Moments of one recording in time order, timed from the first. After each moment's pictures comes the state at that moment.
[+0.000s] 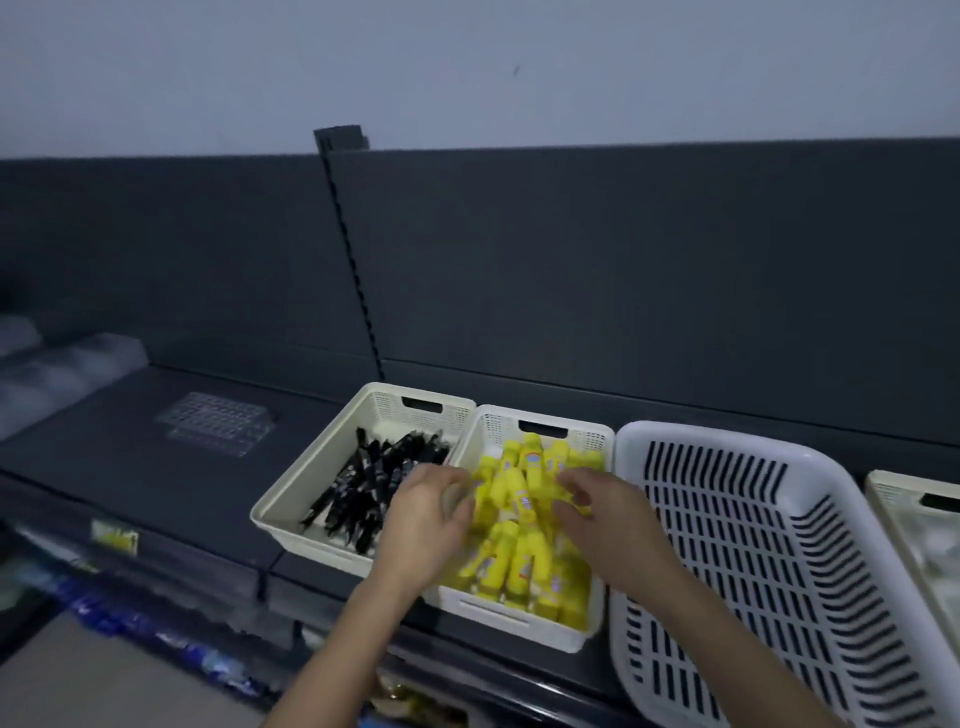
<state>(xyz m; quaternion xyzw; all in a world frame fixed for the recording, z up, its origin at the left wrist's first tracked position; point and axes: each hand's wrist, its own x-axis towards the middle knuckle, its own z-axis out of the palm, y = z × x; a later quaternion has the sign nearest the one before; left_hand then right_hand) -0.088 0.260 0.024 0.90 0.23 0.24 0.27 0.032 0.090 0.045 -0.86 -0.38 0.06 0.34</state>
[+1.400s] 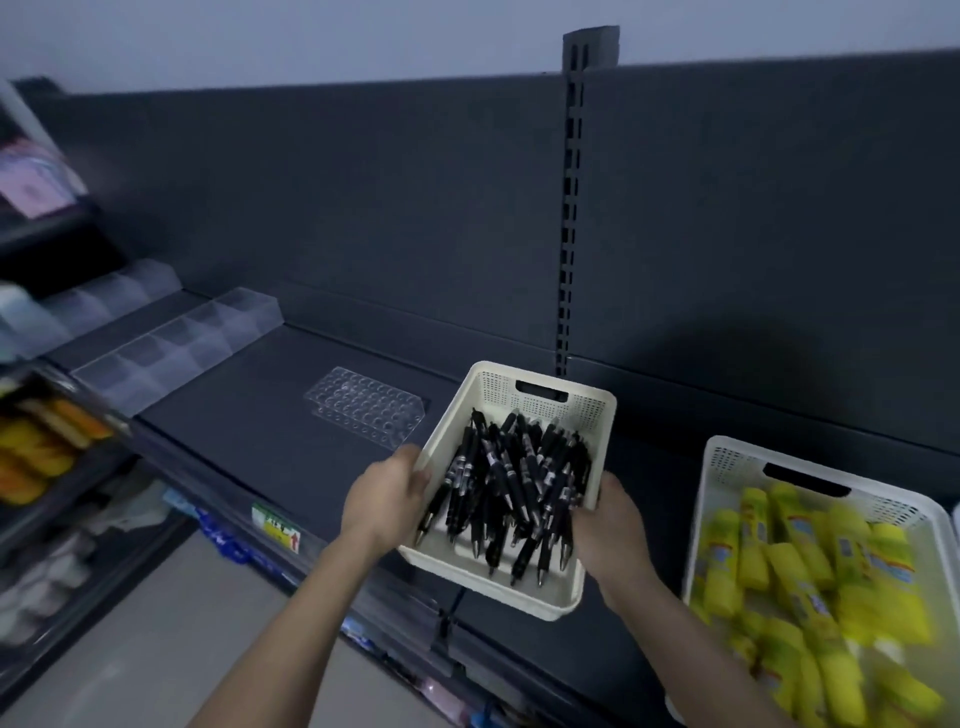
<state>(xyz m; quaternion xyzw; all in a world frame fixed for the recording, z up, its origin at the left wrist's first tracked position) -0.187 0.523 0.000 0.89 0.41 0.11 0.19 -0.041 0.348 -0.006 -0.80 -0.16 0.28 0.51</state>
